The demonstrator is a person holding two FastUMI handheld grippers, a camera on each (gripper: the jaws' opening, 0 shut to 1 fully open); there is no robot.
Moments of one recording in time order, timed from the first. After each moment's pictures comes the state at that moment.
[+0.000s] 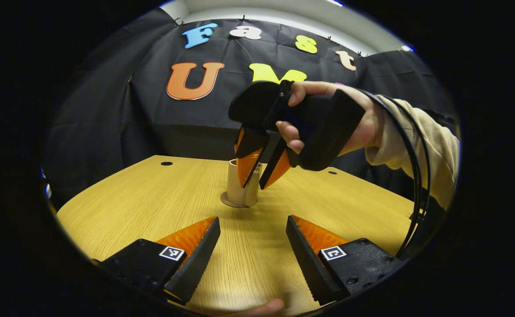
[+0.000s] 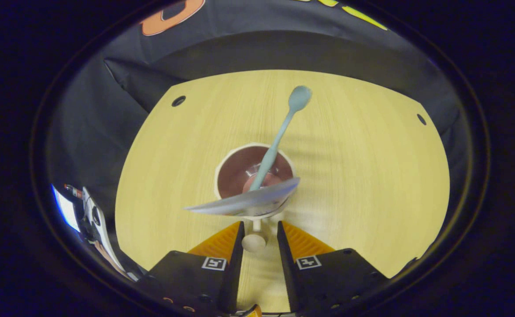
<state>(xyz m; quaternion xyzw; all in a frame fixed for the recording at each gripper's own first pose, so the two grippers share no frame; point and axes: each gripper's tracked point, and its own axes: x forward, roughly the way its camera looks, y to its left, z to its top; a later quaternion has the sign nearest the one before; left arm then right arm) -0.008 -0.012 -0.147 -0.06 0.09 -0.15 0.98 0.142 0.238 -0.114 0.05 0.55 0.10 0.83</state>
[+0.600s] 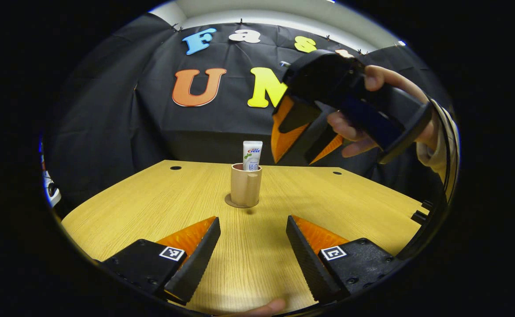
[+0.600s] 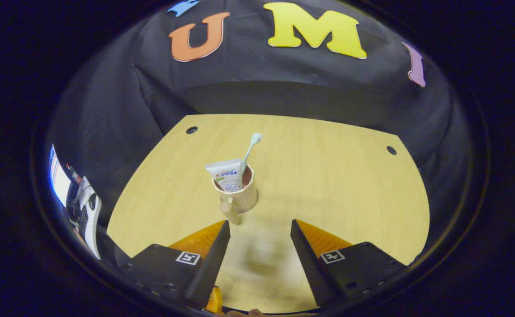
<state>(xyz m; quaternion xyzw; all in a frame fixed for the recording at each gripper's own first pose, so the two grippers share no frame) -0.031 -0.013 -0.135 -0.04 0.09 -0.11 0.99 0.087 0.156 -0.040 0.02 0.39 0.12 0.91</state>
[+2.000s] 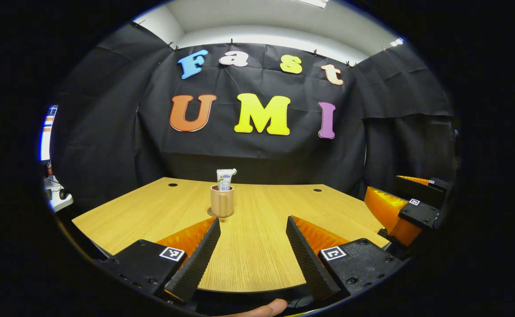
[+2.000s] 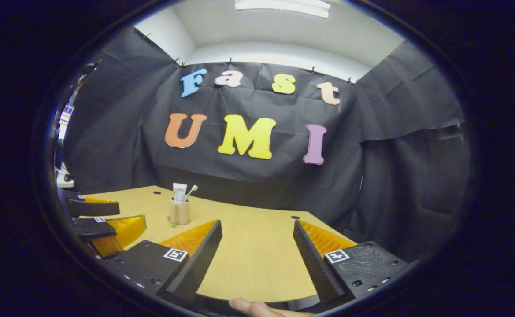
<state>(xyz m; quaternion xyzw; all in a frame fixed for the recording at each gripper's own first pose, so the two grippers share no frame) -0.125 -0.073 -0.066 -0.04 0.02 -0.11 0.99 -0.147 -0.009 -0.040 -0.02 -0.02 -0.03 1.00</state>
